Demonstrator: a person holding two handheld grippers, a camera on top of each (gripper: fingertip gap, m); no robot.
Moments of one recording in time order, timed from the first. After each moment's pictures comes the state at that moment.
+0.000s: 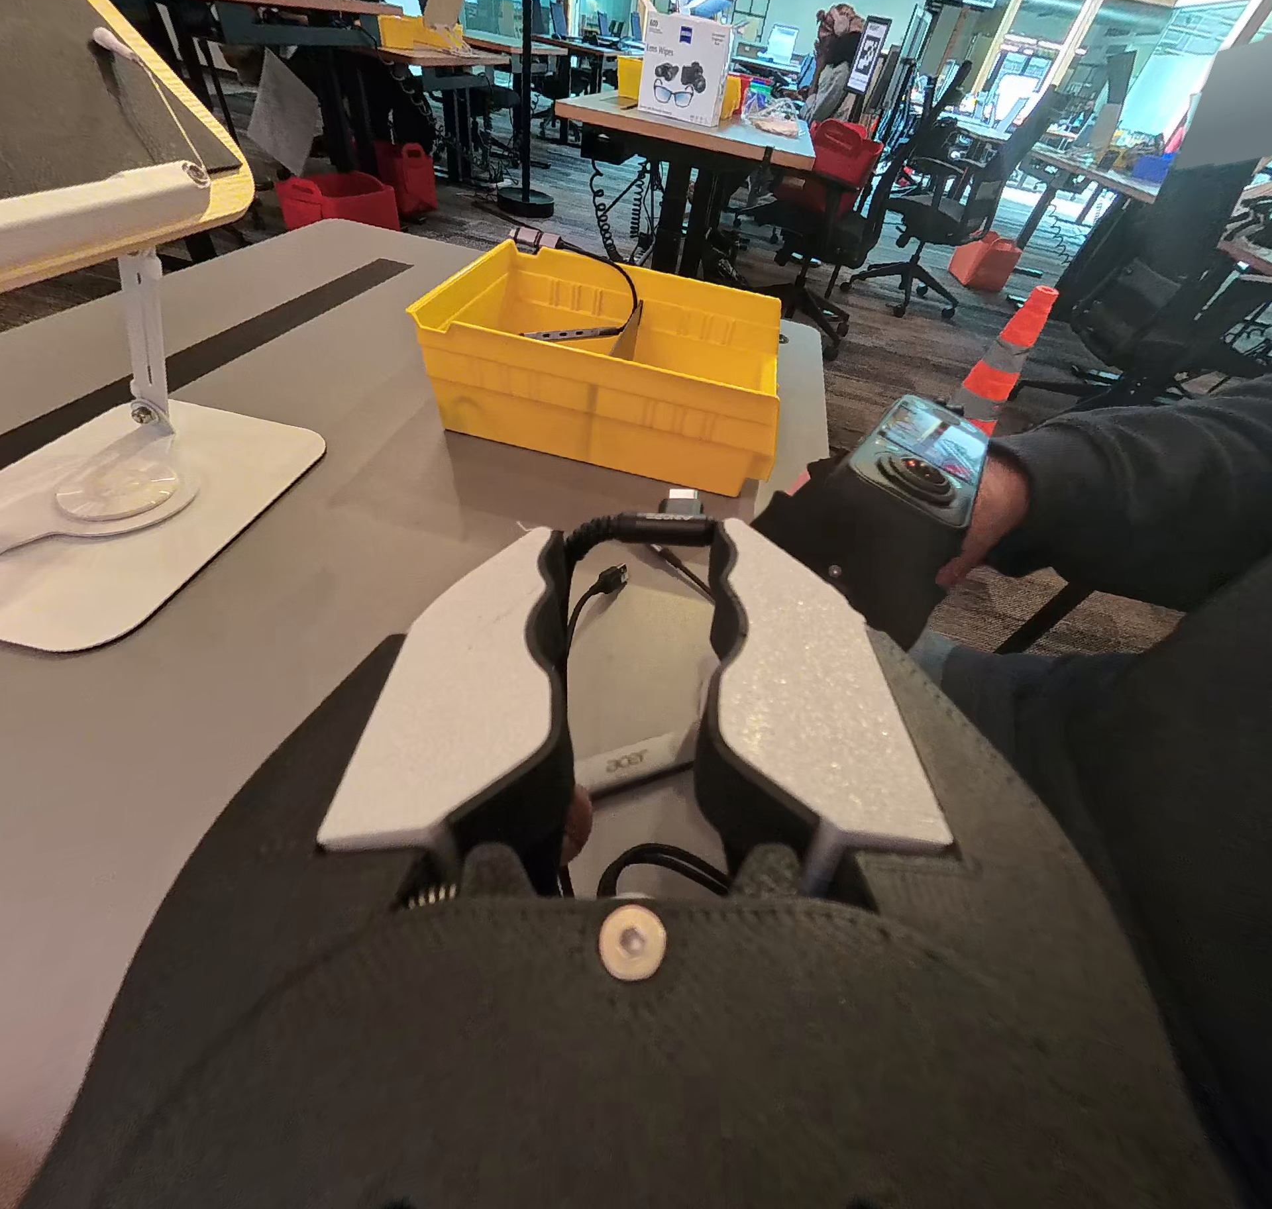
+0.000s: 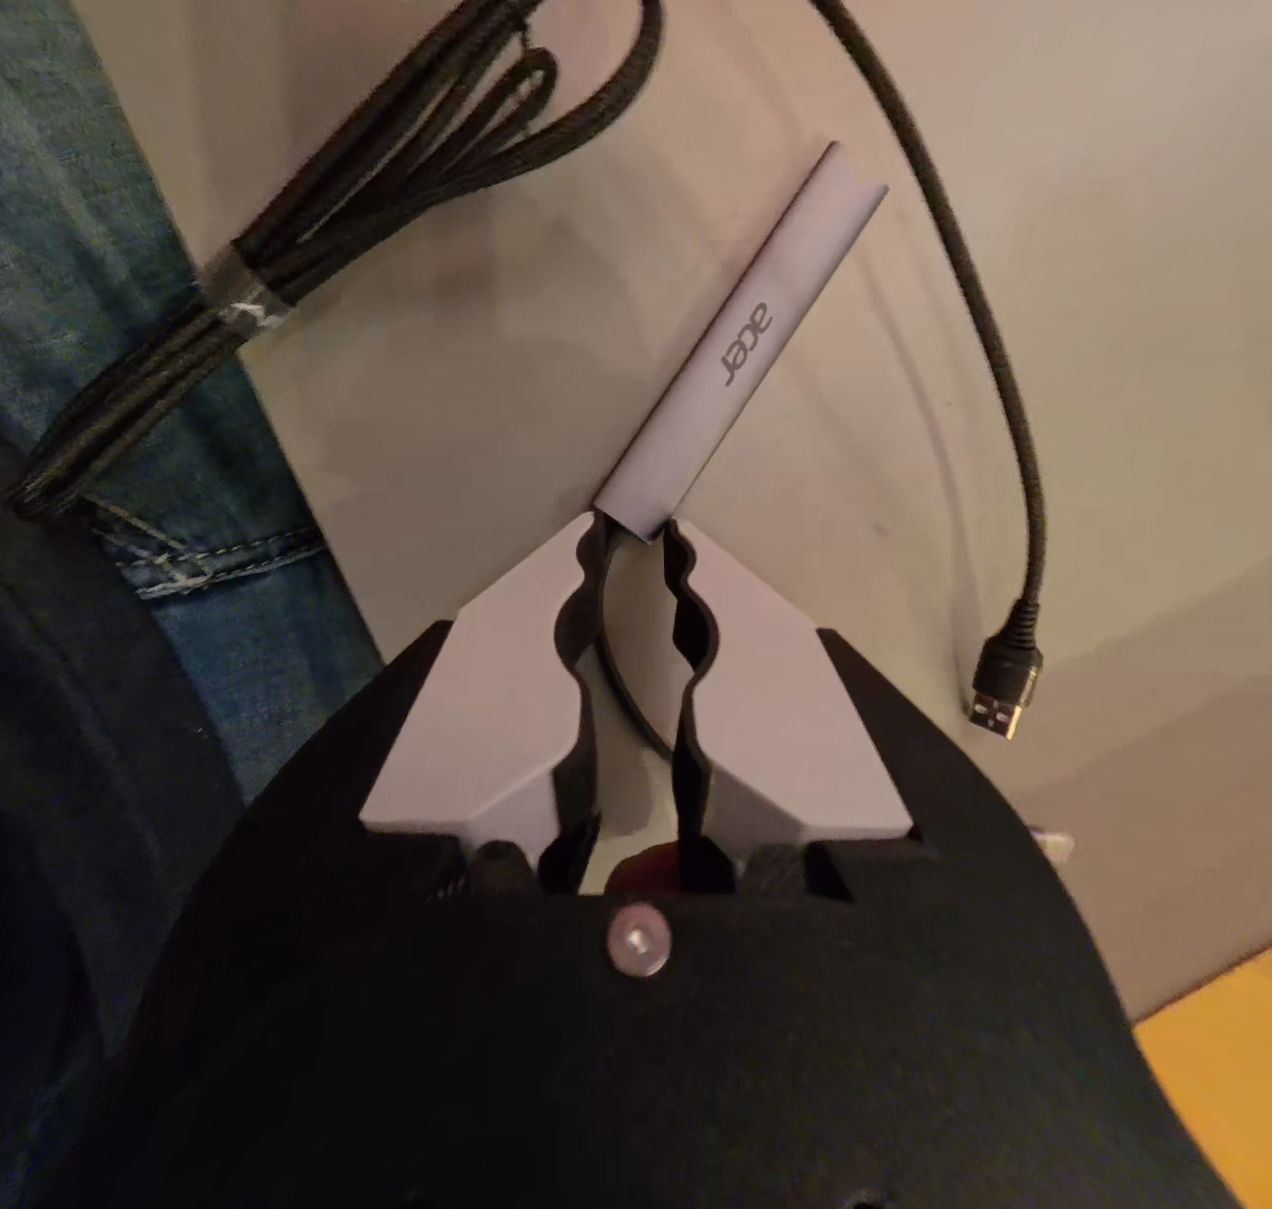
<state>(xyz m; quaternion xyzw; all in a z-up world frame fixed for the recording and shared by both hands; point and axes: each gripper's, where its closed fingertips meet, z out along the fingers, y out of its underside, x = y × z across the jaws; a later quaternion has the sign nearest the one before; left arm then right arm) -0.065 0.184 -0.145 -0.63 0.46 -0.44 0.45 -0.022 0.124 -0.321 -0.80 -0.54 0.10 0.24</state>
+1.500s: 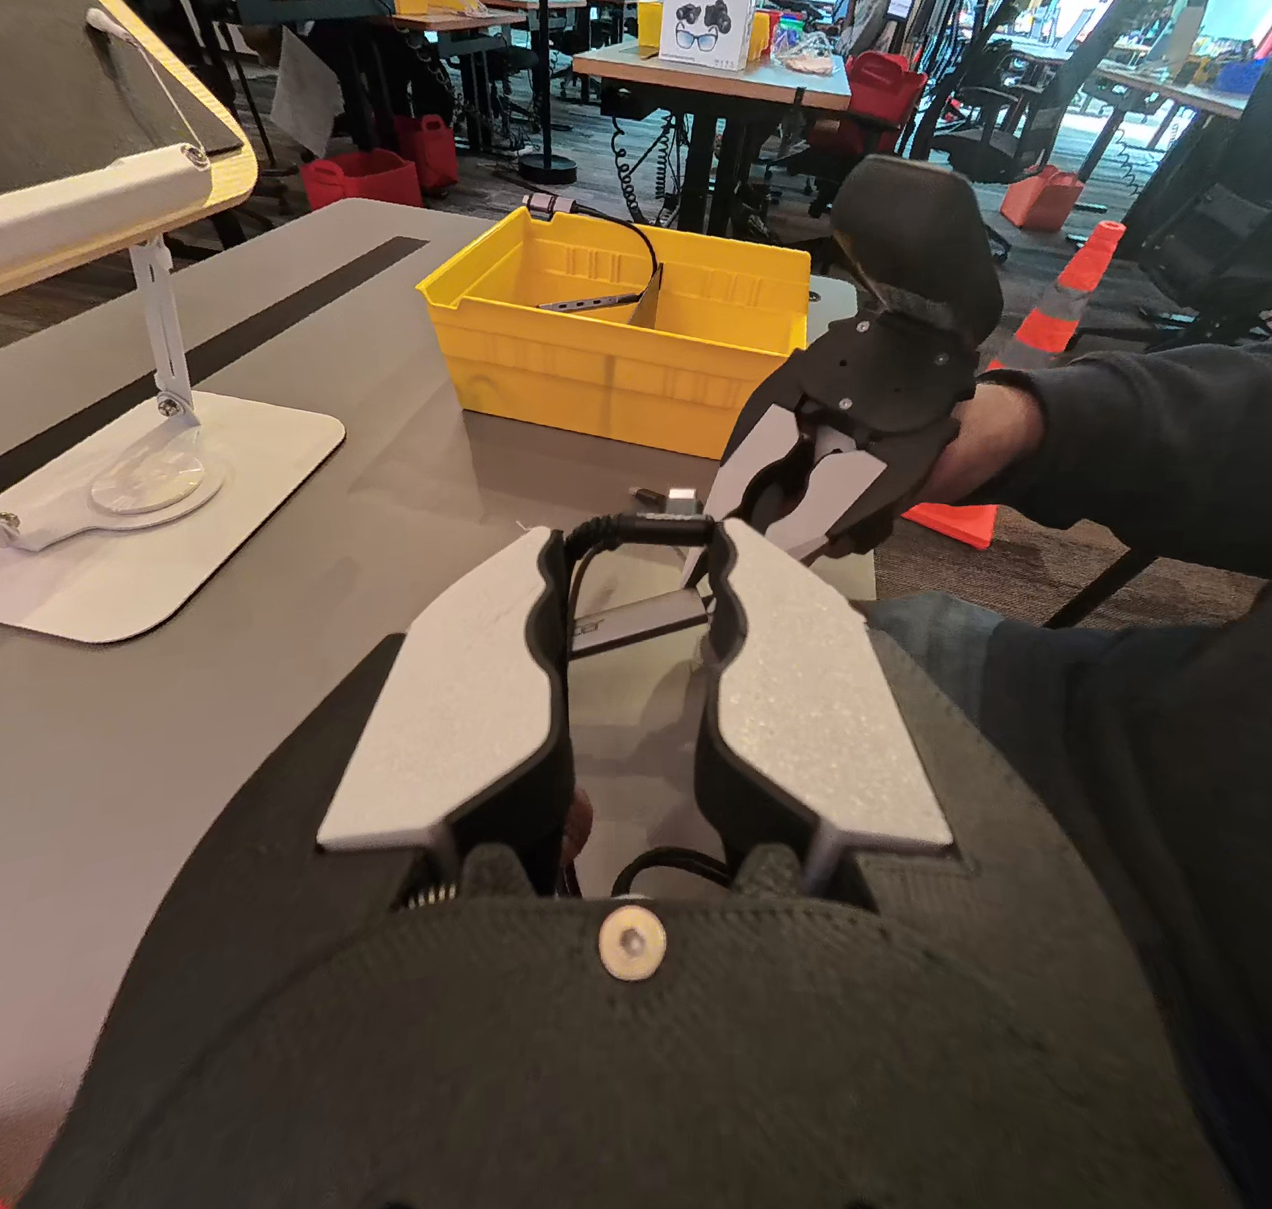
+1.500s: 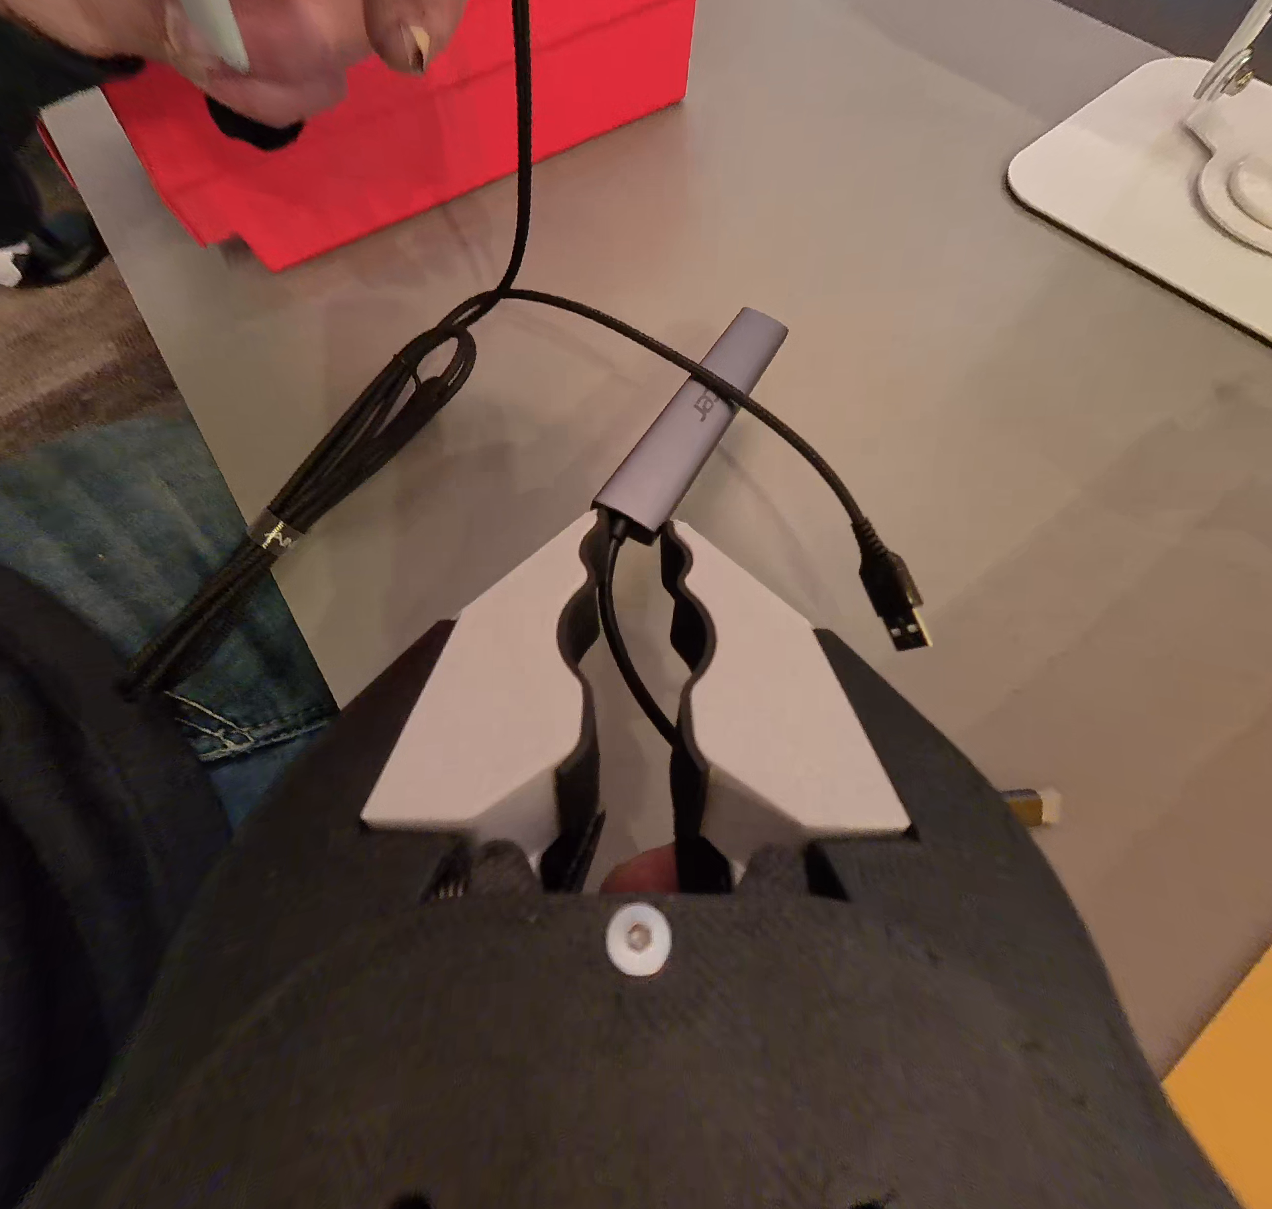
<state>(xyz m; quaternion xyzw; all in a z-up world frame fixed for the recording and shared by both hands) -0.060 0.184 -0.156 -0.64 0.48 -0.40 0.45 -0.001 0.167 -0.258 -0.80 -0.38 0.23 0.40</state>
